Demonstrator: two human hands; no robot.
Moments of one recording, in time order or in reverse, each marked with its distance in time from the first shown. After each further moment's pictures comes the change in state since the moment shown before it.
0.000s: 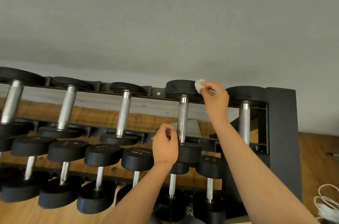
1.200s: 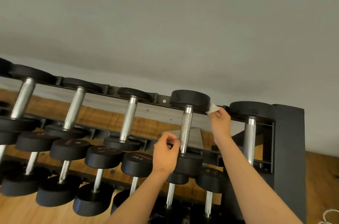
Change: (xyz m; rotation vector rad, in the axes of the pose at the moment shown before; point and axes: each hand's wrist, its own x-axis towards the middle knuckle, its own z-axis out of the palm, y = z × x) left_hand 0.009 -0.004 -0.008 -0.073 -0.069 -0.031; right_hand 0.000 0.044 0.004 0.065 -0.047 0.415
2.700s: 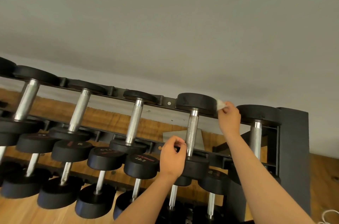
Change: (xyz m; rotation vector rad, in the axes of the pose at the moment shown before) left_hand 0.000 0.000 -0.002 0.016 -0.032 0.010; right_hand 0.008 -0.020 -0.002 -0.376 0.061 -0.258
